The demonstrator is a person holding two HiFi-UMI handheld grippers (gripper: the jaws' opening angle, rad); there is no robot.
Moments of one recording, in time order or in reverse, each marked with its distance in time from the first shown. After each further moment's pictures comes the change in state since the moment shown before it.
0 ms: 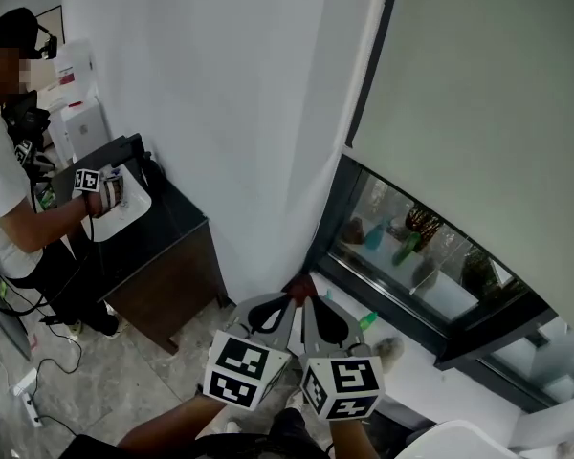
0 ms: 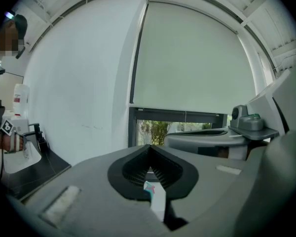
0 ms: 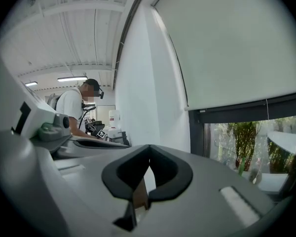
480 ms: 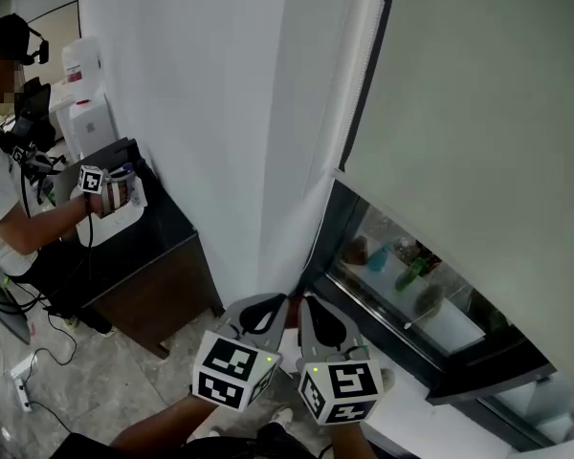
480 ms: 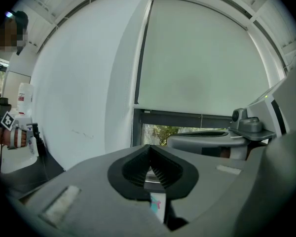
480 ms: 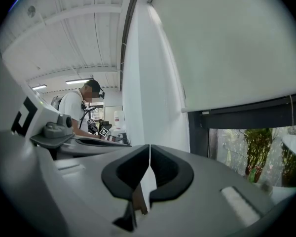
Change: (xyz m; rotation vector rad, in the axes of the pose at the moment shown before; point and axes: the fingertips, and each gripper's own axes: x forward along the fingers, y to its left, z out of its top) left arm 0.089 0.018 0.032 -0.039 -0.020 0.088; right arm 0.060 -0.075 0.025 -0.027 -0.008 0.121
